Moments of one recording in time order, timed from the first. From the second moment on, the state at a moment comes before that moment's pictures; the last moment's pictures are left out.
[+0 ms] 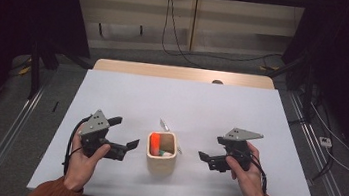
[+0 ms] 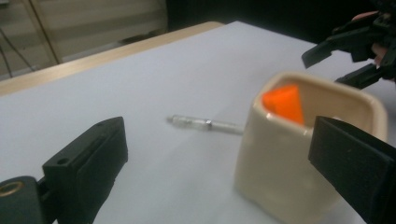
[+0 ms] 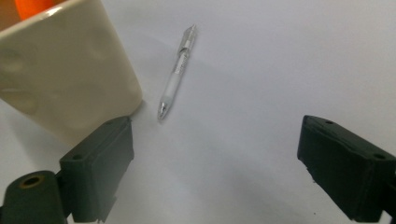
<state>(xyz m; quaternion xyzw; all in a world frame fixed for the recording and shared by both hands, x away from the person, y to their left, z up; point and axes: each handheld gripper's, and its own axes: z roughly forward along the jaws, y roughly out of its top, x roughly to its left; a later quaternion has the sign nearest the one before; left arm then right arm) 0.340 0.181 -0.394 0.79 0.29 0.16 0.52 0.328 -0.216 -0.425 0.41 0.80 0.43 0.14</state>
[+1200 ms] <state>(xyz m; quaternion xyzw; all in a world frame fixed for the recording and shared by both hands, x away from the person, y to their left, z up) 0.320 0.217 -0.436 0.78 0.33 0.17 0.50 0.385 -0.150 -0.431 0.38 0.85 0.36 0.07</state>
